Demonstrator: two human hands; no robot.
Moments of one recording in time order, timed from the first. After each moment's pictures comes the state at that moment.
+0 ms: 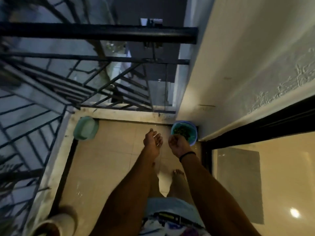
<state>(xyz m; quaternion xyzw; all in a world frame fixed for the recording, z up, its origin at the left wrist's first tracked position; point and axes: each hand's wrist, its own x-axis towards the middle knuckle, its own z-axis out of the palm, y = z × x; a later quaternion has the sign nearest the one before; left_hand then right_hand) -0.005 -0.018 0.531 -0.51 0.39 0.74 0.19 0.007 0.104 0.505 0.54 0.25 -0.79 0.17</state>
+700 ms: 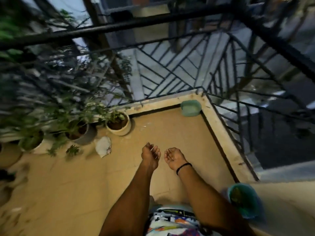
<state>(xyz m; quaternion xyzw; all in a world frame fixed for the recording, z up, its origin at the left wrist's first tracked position) 0.380 -0.188 0.602 -0.61 0.05 0.73 -0.30 0.274 -0.142 0.598 0.25 0.54 -0.52 0.61</state>
